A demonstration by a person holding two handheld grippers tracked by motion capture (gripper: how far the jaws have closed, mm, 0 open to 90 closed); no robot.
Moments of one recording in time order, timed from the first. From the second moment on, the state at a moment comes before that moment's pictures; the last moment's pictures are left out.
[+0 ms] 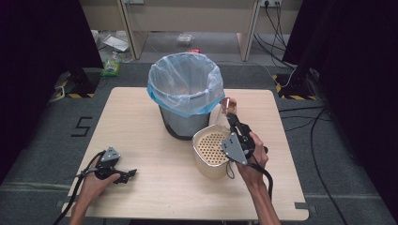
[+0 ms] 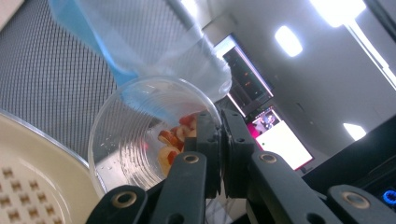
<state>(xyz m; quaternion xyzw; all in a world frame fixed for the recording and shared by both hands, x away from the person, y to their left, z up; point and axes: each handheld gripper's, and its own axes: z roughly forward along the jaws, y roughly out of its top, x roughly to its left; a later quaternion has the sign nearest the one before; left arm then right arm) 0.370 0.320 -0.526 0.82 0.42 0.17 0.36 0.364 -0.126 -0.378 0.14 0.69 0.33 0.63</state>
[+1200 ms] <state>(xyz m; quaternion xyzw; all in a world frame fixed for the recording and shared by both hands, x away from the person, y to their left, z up) 0.369 0.320 -0.526 0.82 0.42 0.17 0.36 0.354 -0.101 -0.407 0.06 0.63 0.29 0.72</state>
